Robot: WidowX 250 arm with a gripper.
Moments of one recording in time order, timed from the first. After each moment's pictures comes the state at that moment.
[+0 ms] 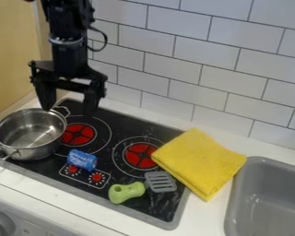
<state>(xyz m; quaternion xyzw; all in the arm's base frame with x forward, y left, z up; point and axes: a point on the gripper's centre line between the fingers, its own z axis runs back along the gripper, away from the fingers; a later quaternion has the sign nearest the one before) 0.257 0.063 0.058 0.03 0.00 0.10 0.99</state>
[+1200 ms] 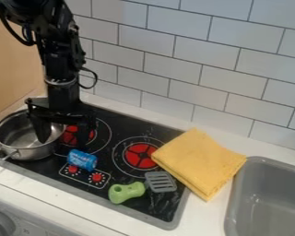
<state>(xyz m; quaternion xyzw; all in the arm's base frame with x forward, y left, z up) 0.255 0.075 0.007 0.02 0.02 0.13 0.99</state>
